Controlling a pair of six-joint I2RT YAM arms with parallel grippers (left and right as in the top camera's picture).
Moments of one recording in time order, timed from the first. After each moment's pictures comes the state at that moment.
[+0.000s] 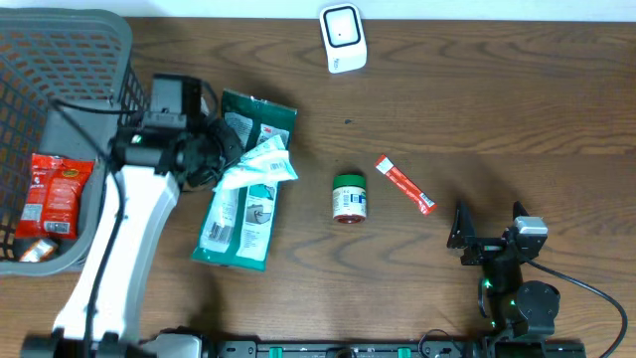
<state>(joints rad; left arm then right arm) -0.11 1.46 1.27 -0.94 0.21 -0.71 -0.01 0.01 0.01 -0.07 -0.05 0.17</state>
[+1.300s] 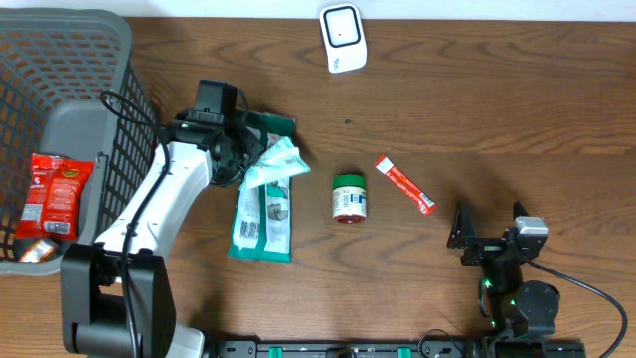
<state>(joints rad) -0.16 1.66 1.16 -0.72 0.14 -0.91 -0.01 0.01 0.01 -0.07 -0.05 0.17</state>
